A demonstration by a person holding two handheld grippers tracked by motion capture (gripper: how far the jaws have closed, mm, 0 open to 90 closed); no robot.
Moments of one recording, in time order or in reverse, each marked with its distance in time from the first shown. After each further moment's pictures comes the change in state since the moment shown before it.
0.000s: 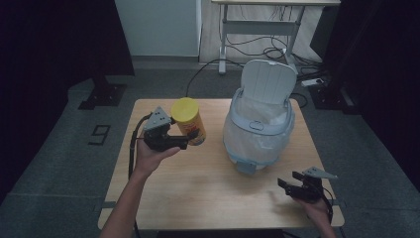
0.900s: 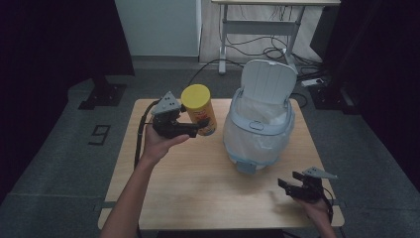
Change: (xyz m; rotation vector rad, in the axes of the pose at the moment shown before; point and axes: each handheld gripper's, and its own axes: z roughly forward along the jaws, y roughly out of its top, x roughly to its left) left arm -0.003 0.040 0.018 -0.014 -0.062 0.021; right arm -0.001 0.000 0.000 0.003 -0.001 0.001
